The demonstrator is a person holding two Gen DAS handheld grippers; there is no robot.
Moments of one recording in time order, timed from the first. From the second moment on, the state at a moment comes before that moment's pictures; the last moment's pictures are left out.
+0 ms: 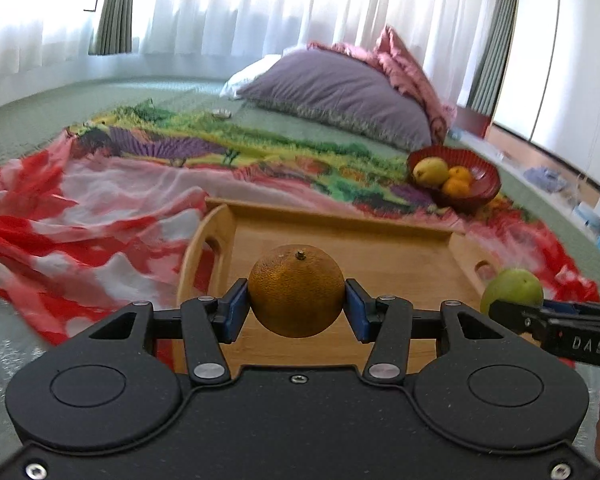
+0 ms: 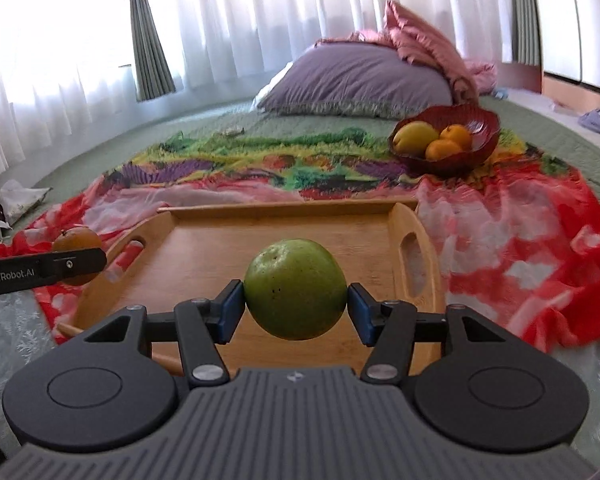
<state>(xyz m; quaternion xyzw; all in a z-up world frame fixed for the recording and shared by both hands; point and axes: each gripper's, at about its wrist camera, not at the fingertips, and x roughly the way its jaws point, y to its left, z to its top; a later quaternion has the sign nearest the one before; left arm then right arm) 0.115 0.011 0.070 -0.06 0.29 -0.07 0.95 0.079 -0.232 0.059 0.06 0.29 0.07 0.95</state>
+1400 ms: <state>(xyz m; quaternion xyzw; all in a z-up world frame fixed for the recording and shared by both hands) 0.171 -0.022 0.016 0.01 0.35 -0.04 0.94 0.133 -0.233 0.023 0.08 0.35 0.06 0.93</state>
